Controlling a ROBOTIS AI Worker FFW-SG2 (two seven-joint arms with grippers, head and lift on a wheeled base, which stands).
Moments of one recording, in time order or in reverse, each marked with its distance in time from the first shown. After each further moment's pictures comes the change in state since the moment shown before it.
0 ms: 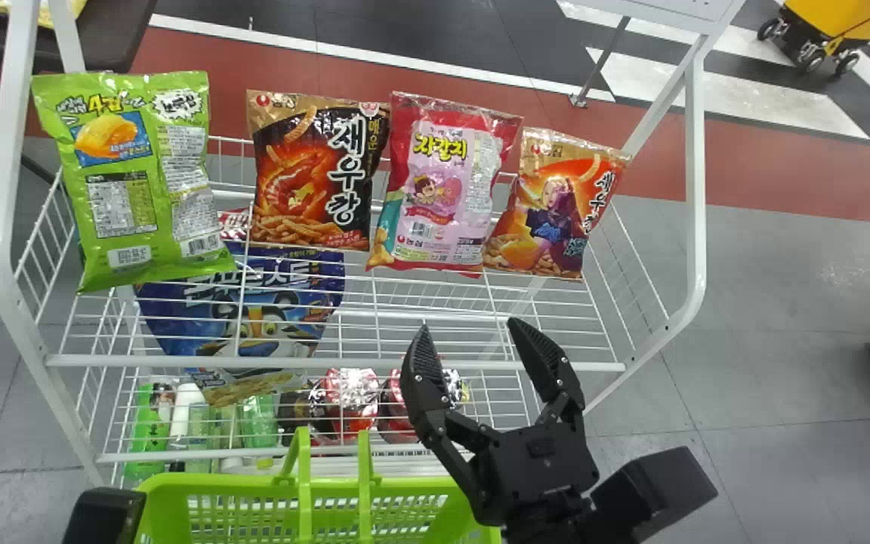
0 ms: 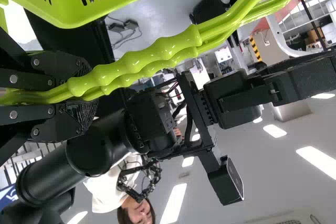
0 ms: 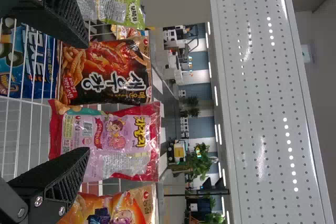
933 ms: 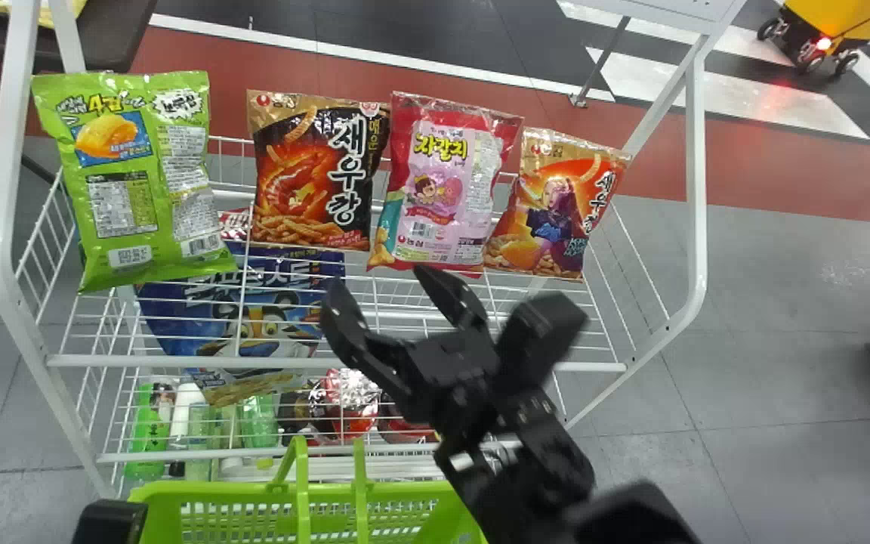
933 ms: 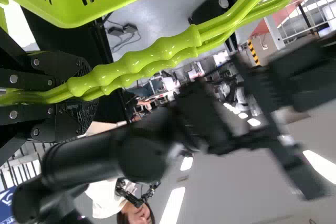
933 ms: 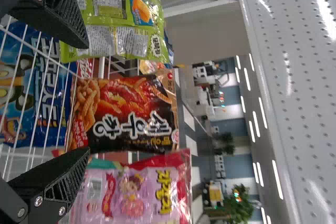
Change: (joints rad) left arm 0.014 0.006 -0.014 0.028 -0.018 -0.050 0.011; right arm -0.402 0.012 0.055 0.034 -0.076 0.557 0.130
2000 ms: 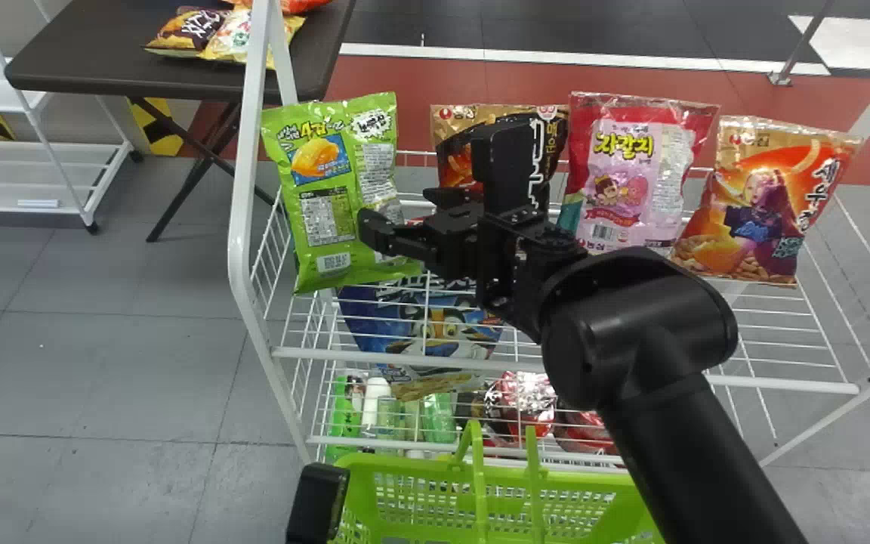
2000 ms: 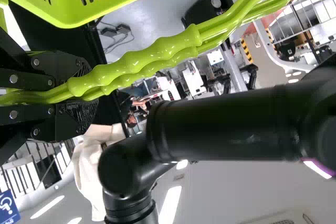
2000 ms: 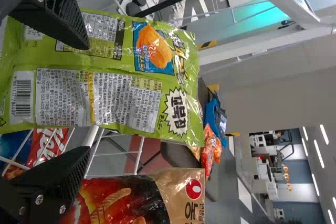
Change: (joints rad) left arm -0.034 0.019 0.009 0.080 0.038 -0.082 -0.015; right arm -0.689 0.082 0.181 0.689 -0.061 0.168 0.137
